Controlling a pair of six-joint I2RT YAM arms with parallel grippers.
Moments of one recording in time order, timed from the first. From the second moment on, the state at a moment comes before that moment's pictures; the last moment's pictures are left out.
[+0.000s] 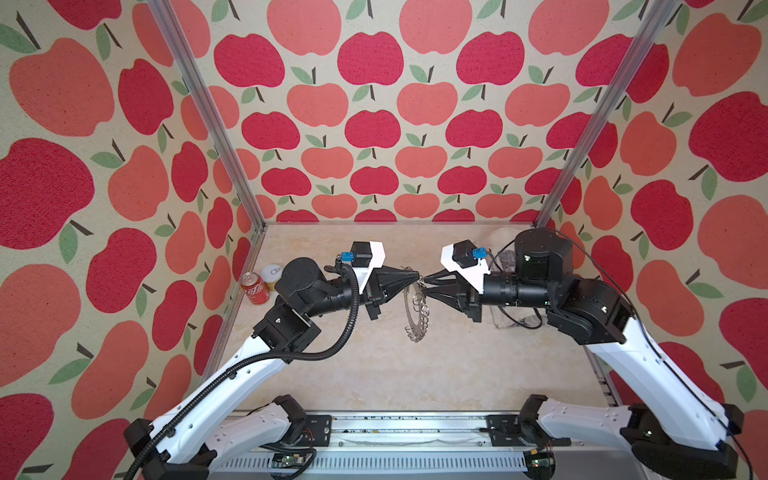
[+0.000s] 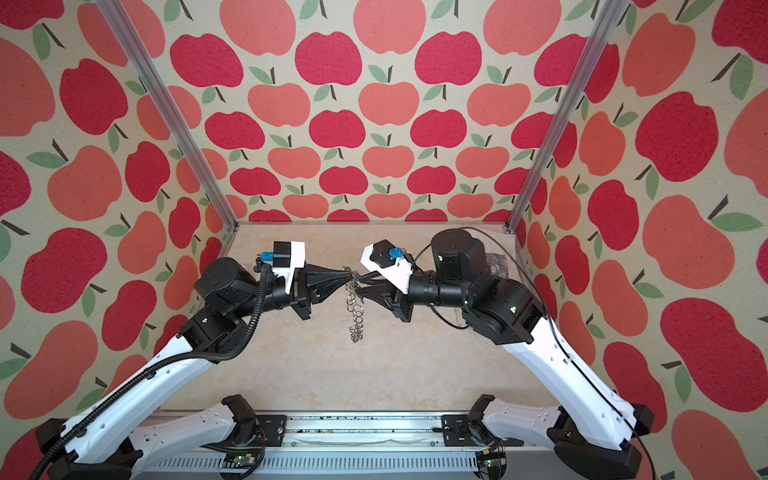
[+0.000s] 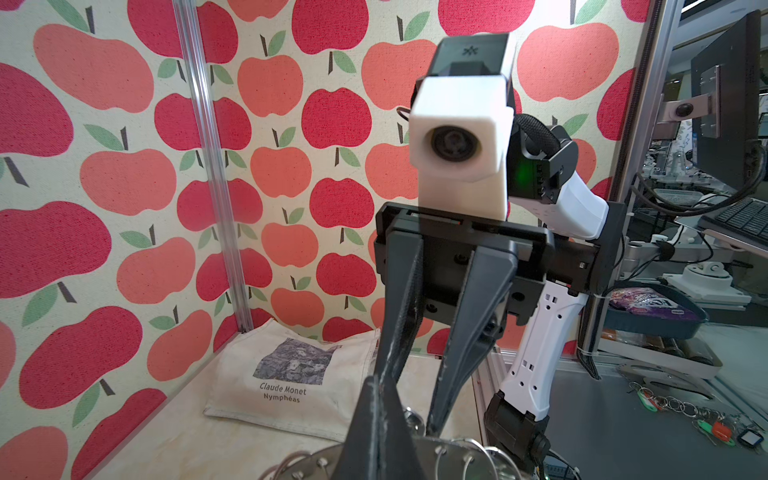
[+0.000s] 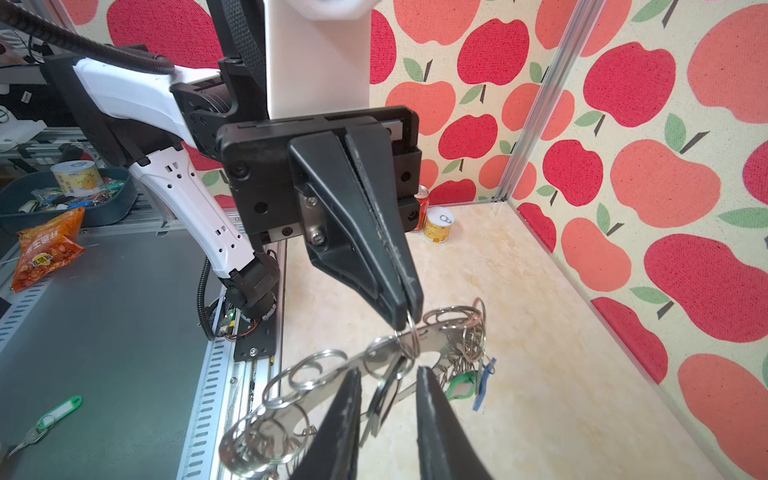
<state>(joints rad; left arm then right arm) -0.74 0.99 1.10 0.10 0.65 -0.06 0.92 1.14 1.59 -0.78 -0.47 -0.27</state>
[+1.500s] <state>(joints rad) -0.64 0.97 0.93 0.47 0.77 -0.26 0.90 1.05 1.48 -0.64 -0.46 -0.19</state>
